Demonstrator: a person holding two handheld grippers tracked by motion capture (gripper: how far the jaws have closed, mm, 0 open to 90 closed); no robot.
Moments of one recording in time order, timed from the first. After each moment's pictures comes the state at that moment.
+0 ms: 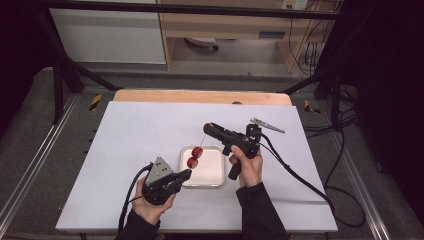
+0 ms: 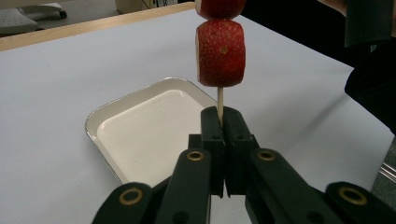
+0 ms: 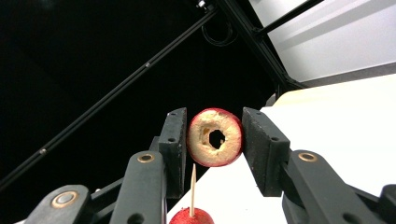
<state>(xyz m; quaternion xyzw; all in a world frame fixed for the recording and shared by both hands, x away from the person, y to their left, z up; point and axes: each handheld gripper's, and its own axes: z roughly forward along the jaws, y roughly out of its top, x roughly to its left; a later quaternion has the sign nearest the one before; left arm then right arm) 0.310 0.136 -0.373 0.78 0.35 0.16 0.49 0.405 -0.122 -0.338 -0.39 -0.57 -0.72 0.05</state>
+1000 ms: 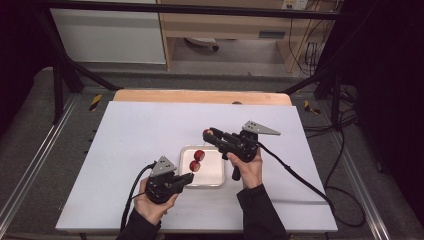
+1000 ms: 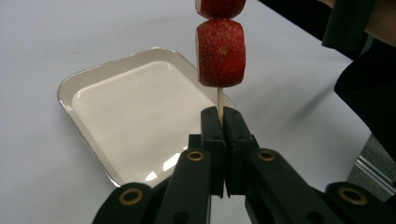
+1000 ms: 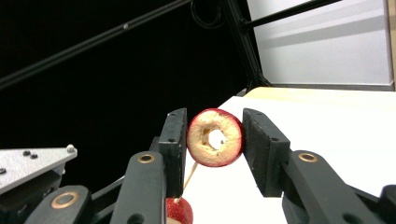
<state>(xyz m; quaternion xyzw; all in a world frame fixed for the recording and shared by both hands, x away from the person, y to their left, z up) 0.319 0.131 -0.379 0.79 0.39 0.09 0.46 0.404 -0.118 -0.349 -0.34 -0.65 -0.67 -0.04</state>
